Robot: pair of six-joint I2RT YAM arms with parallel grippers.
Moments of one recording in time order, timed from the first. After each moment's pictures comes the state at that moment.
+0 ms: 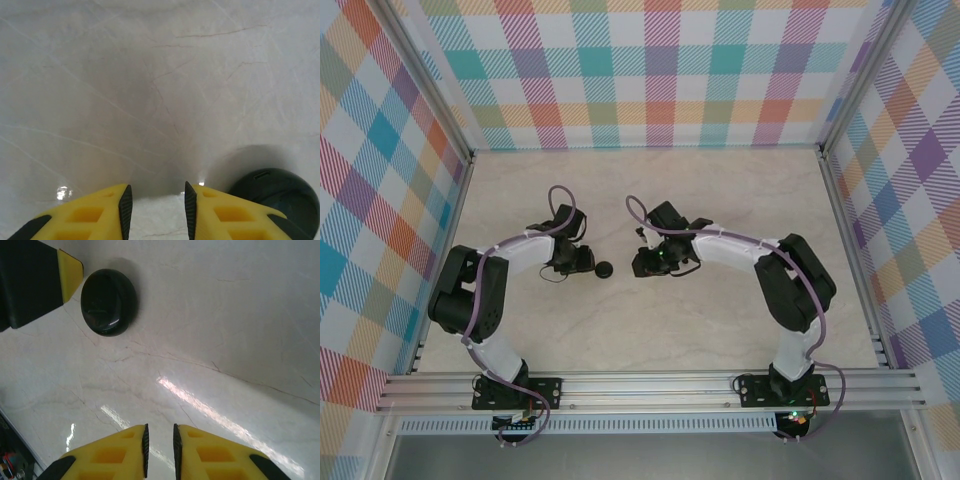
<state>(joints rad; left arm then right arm) -0.33 1.70 0.96 -0.50 0.08 -0.43 0.72 1.86 1.23 -0.48 -0.42 0.44</state>
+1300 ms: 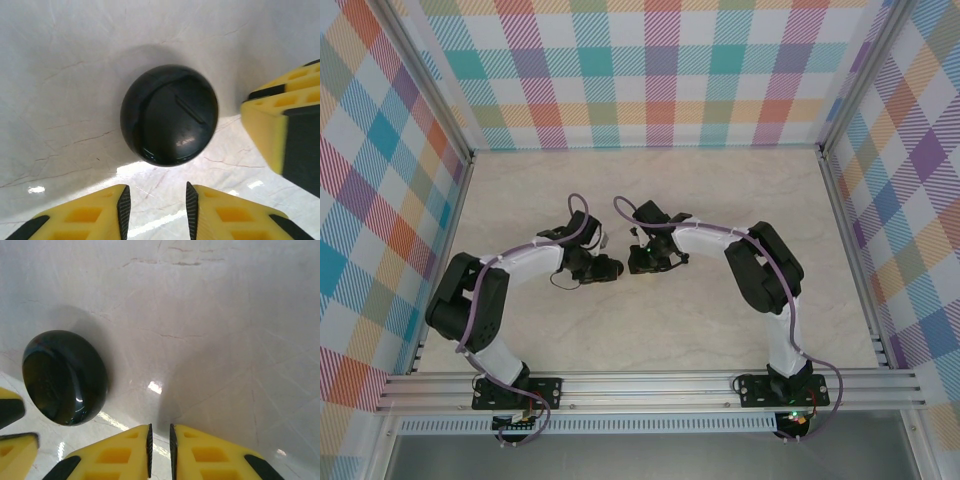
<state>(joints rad) -0.44 1.64 0.94 -0.51 0.30 -0.45 0.73 2.07 1.40 -0.55 -0.32 0.50</state>
